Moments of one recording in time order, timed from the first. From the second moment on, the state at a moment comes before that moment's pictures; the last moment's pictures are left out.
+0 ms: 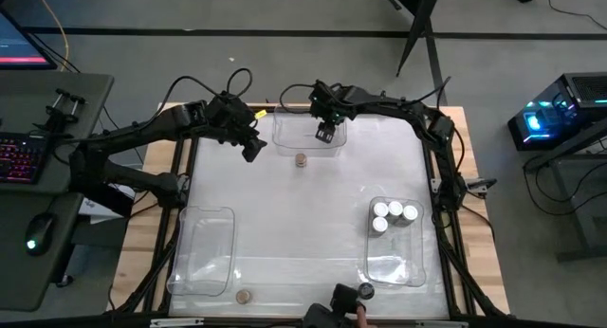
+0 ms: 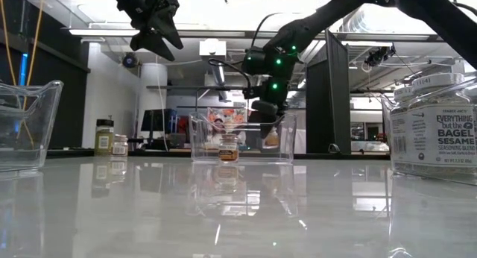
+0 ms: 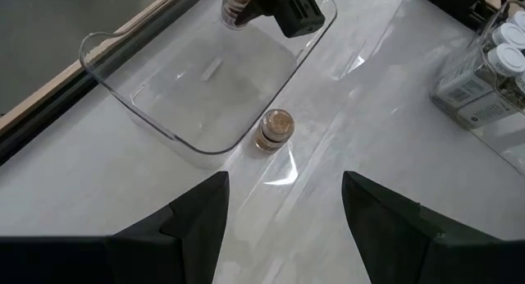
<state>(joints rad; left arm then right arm) 0.40 1.19 1.14 -0.76 0.01 -0.26 -0.54 2.11 1.71 -0.79 0.15 -0.21</state>
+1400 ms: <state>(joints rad) 0.35 1.07 1.14 -0.89 -0.06 -0.23 -0.20 2.11 1.95 -0.91 -0.03 -0.19</state>
